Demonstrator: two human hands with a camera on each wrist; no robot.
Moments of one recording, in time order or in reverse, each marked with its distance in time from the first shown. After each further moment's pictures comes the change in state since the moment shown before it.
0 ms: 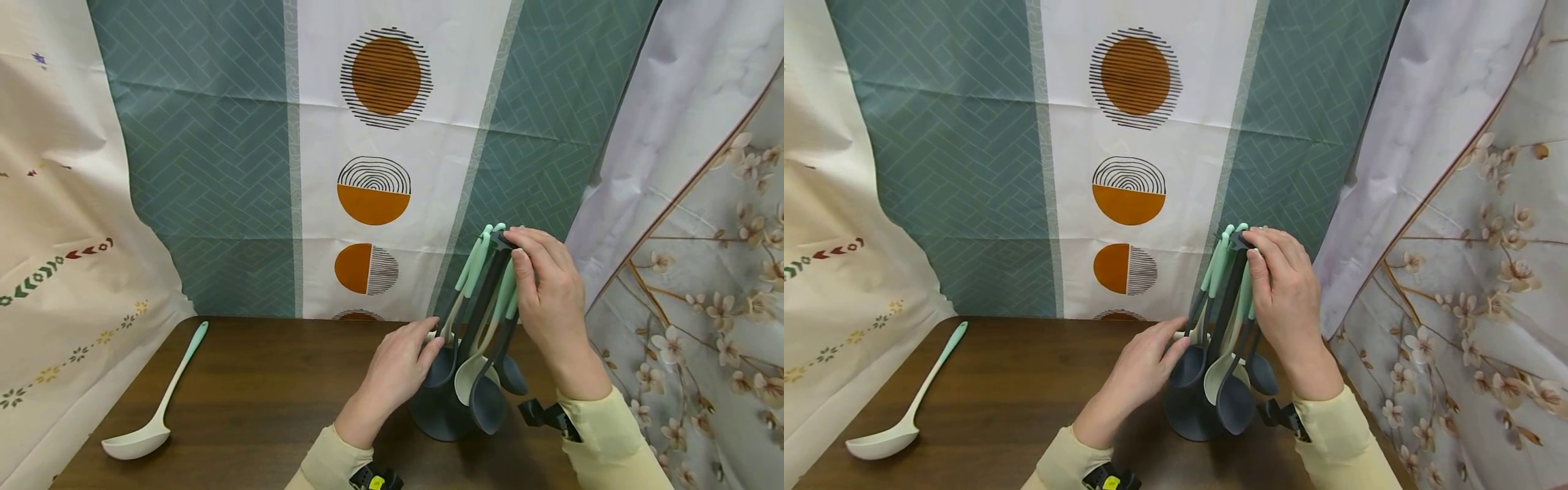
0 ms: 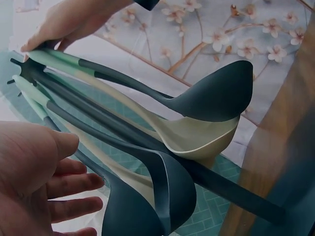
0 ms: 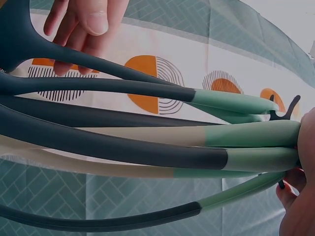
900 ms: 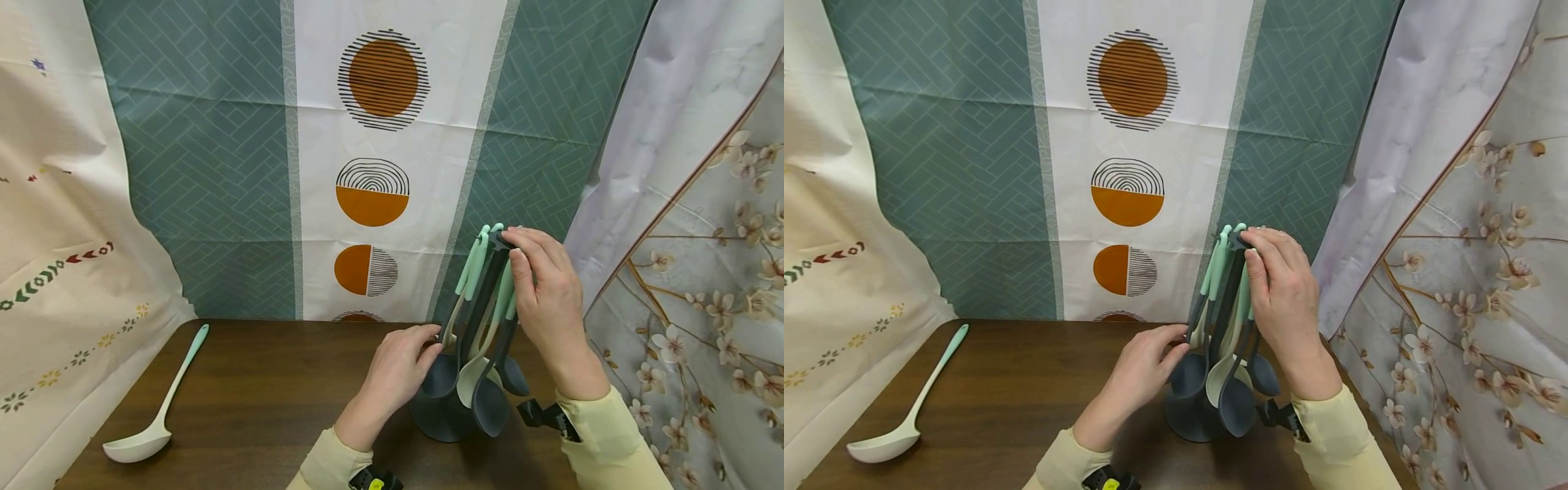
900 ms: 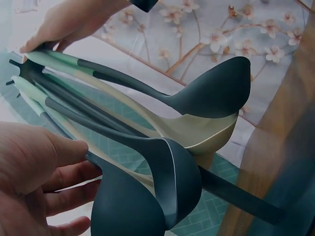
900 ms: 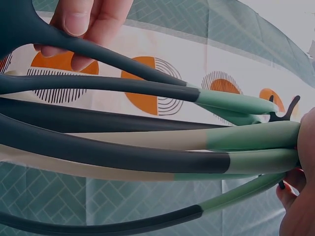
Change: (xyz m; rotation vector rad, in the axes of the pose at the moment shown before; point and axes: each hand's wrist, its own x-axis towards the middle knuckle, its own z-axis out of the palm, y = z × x) left_hand -0.001 0.000 0.003 0.029 0.064 0.078; right_hand -0.001 0.001 0.000 -0.004 -0.002 -0.009
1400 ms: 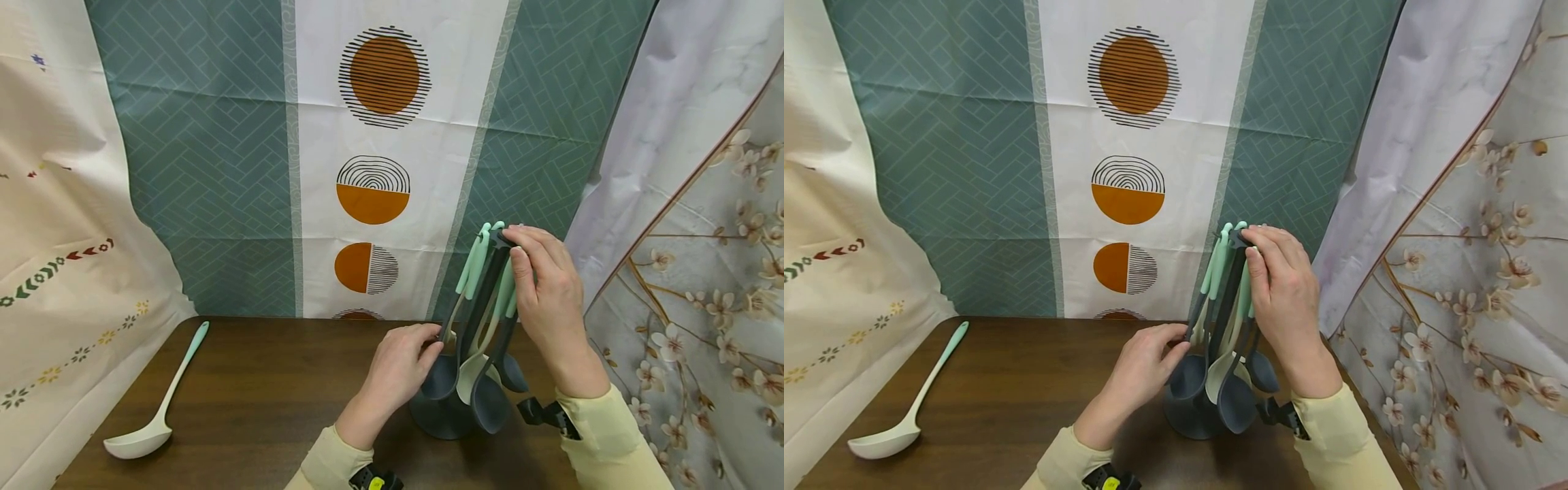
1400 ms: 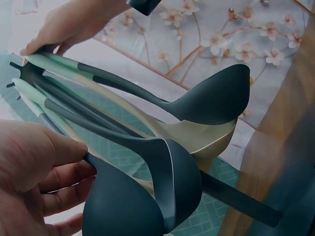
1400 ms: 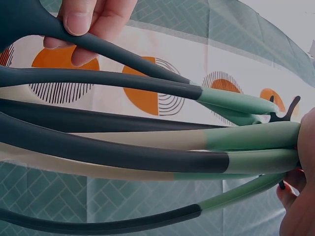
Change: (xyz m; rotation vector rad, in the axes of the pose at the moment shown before) left_hand -0.001 0.002 0.000 -0.024 0.035 0.018; right_hand 0.000 -0.001 0.001 0.001 0.004 0.004
